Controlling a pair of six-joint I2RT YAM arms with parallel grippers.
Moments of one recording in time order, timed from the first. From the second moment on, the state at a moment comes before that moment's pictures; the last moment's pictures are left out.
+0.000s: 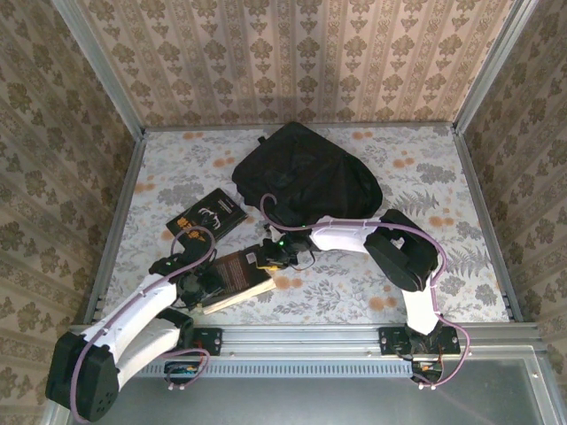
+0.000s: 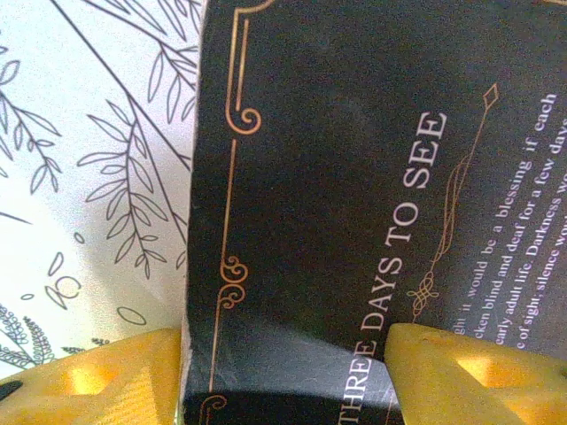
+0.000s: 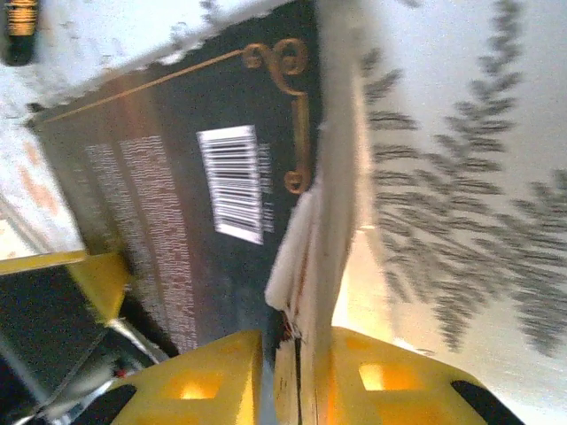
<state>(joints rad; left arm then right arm) -0.47 0.89 0.39 -0.88 0.02 -0.95 0.87 1.96 1.19 -0.23 -0.52 0.92</state>
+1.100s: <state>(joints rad) -0.61 0.76 0.87 -0.87 0.11 -0.41 0.83 1.40 1.21 -0.57 -0.38 0.00</state>
